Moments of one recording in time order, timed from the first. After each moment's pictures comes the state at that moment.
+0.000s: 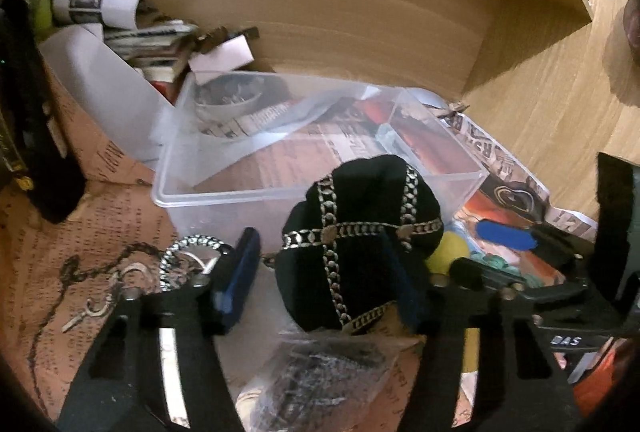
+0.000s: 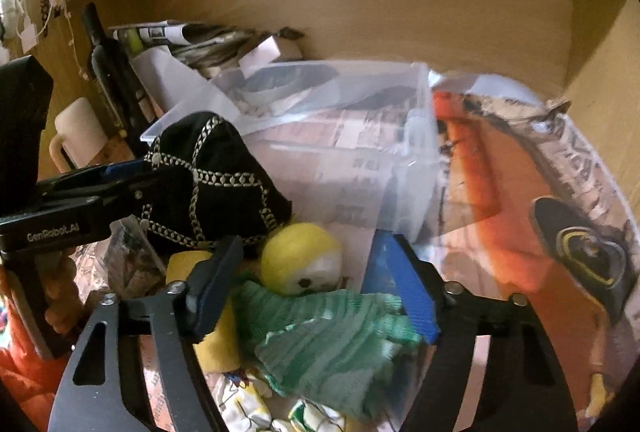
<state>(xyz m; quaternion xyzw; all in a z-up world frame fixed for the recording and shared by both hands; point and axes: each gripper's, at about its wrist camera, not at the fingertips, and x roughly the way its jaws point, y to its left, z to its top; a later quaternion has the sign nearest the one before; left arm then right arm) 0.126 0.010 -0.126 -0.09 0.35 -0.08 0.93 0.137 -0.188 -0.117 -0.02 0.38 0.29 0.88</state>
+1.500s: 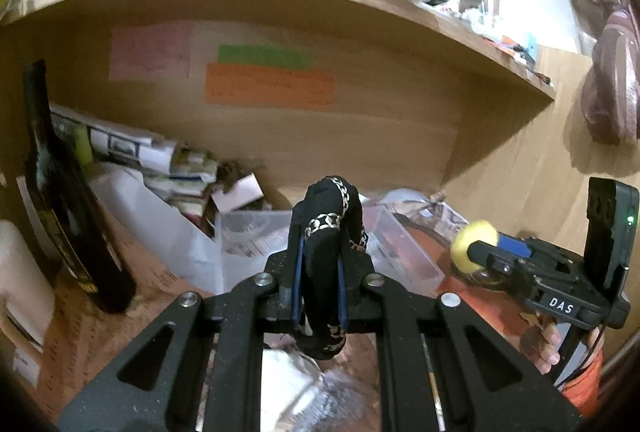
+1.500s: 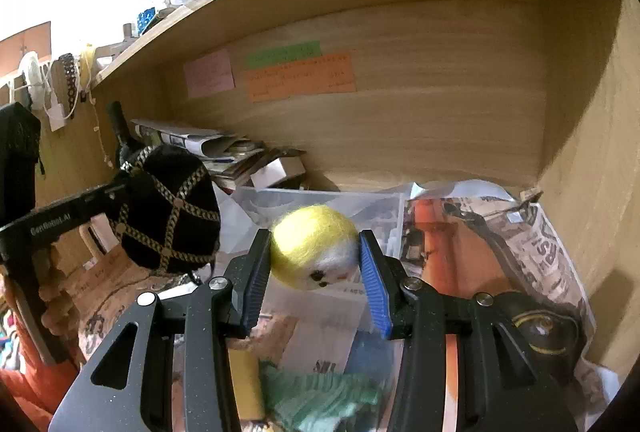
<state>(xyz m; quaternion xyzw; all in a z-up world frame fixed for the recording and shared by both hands) 0.093 0.029 -0.019 -0.07 0.21 -0.07 0.97 0.122 -0.207 -0.036 0.01 0.23 0.28 0.93</state>
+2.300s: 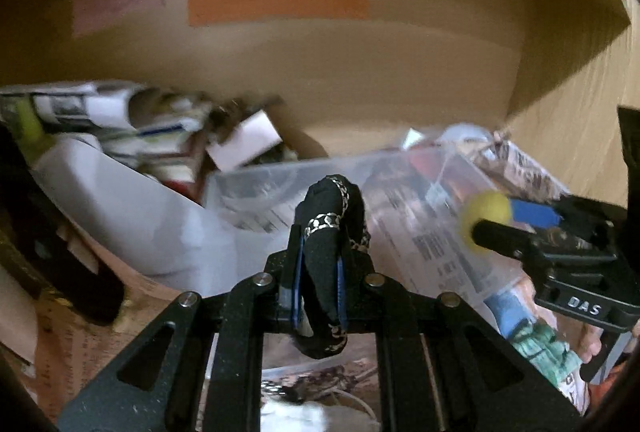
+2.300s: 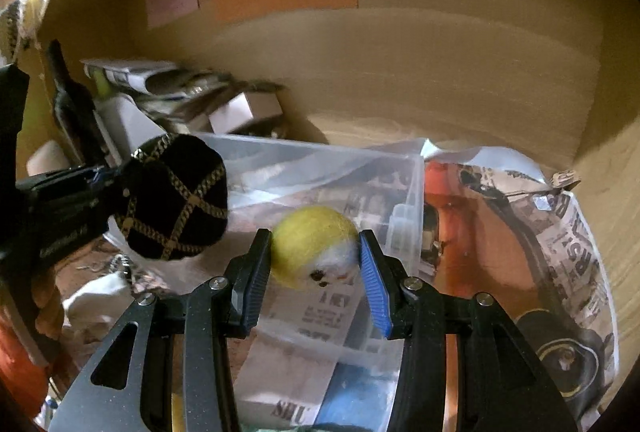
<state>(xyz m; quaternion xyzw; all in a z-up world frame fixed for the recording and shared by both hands) 0.197 0.016 -0.092 0.00 0.32 -0.03 0.95 0.201 -0.164 -0.086 -0.05 0.34 0.27 0.90</state>
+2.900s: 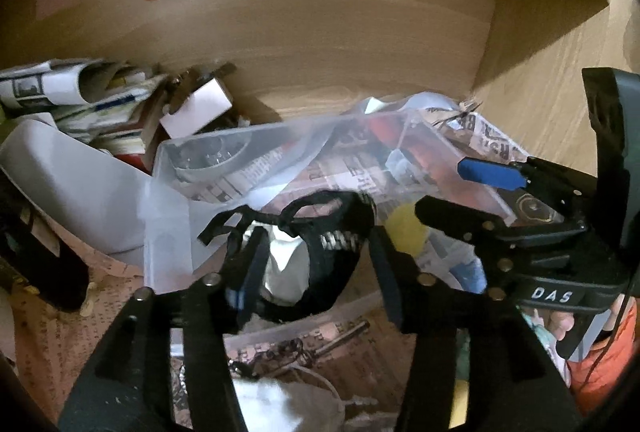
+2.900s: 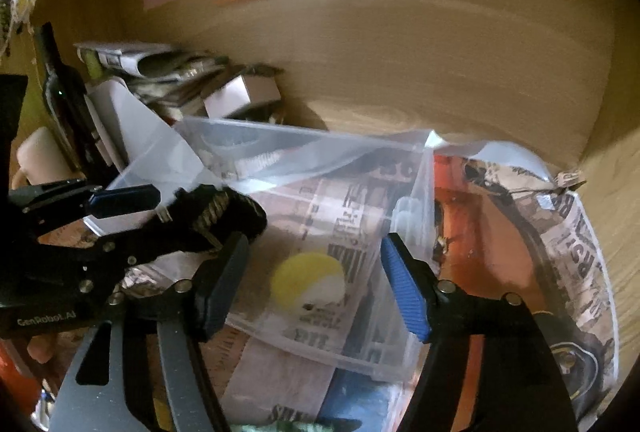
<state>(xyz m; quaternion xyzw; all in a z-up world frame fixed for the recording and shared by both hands) 0.187 0.001 -0.098 -0.01 0.35 -0.08 0.93 0.200 -0.159 -0.079 -0.06 0.34 0.27 0.90</state>
